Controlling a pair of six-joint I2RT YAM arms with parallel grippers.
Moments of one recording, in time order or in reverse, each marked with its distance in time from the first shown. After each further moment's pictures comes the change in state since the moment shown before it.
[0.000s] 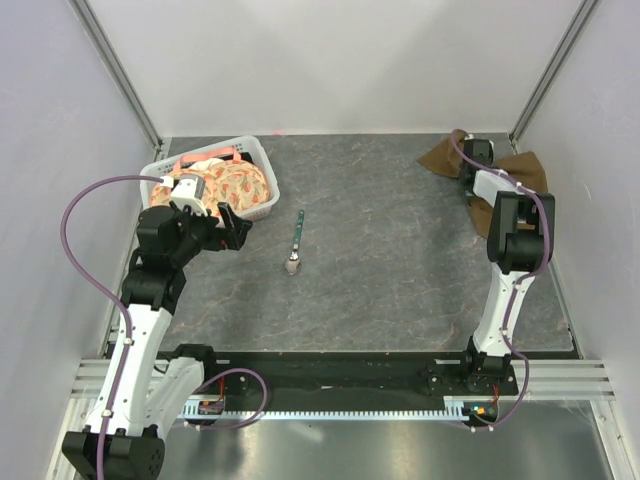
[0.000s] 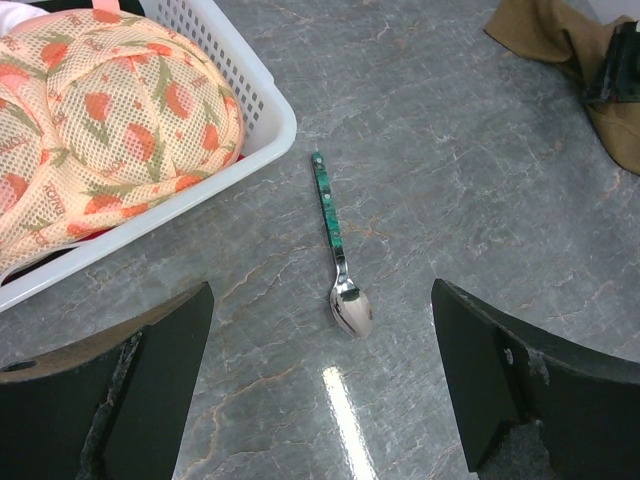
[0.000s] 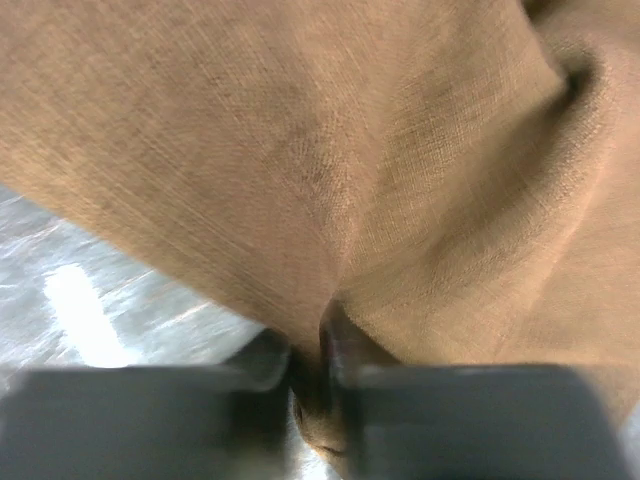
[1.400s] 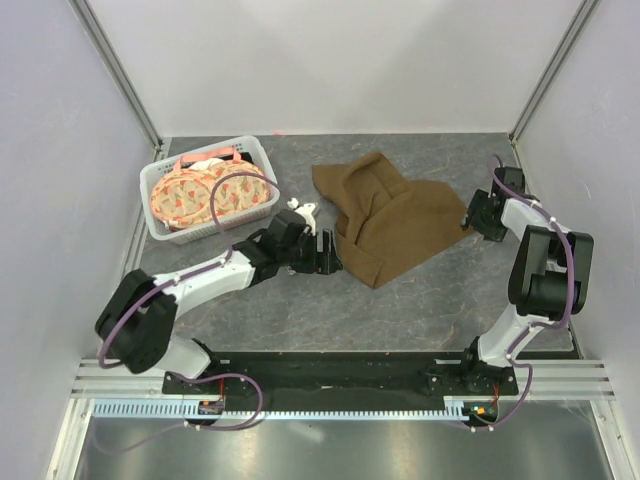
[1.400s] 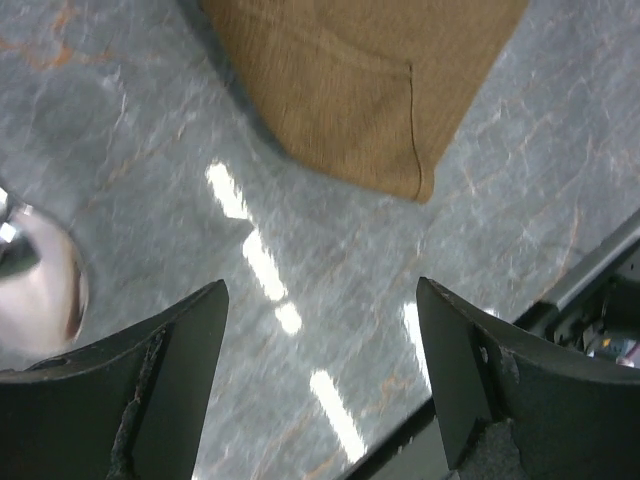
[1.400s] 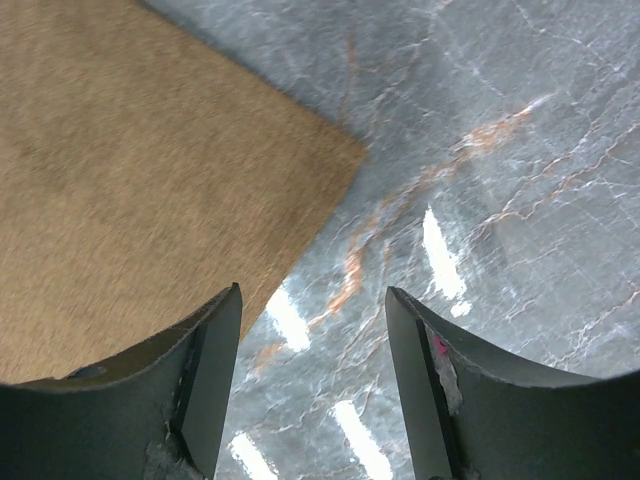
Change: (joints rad) left arm -0.633 0.626 -0.028 0.273 -0.153 -0.378; right arm -0.126 -0.411 -0.431 -0.135 -0.324 0.224
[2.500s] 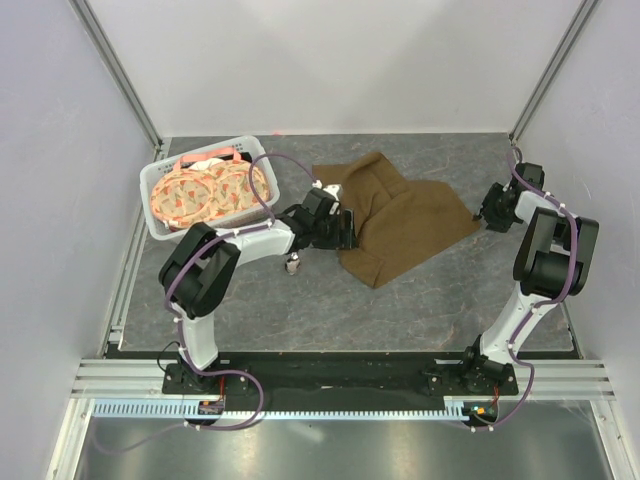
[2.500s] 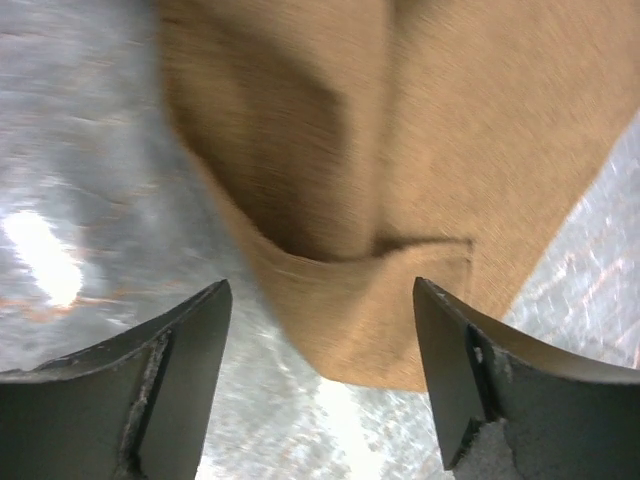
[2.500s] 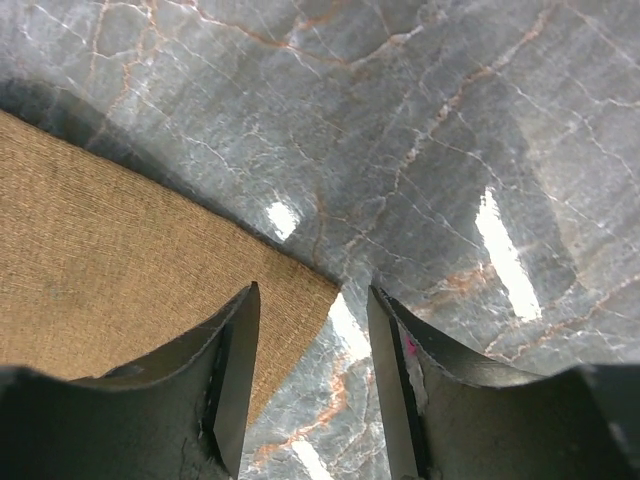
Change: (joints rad) left arm 0.027 0.489 0.369 0.042 -0.052 0.013; right arm -0.124 0.188 0.135 0.078 -0.170 0.017
